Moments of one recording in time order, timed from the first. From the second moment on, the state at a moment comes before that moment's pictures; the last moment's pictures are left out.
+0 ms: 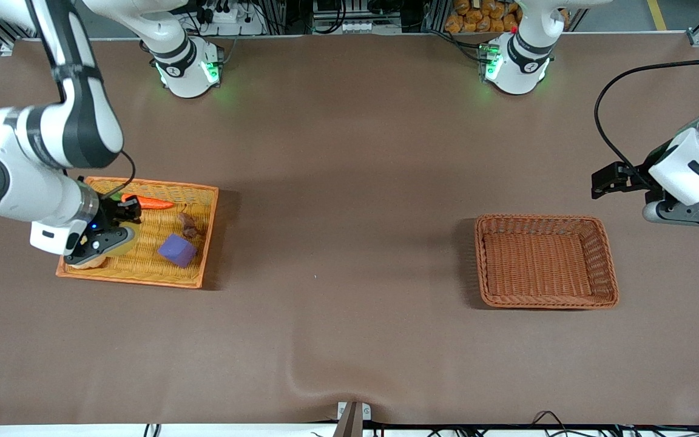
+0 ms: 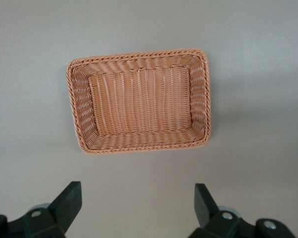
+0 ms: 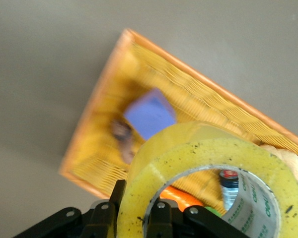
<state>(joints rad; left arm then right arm) -0.06 0.17 -0.05 -1.47 0.01 1.59 0.01 0.21 0.23 -0.09 -1.73 0.02 1.81 -0.35</state>
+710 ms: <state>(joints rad) -0.06 0.17 -0.05 -1.46 0.01 1.59 0.01 0.64 0.58 -0.08 -1.44 0.26 1.96 0.28</state>
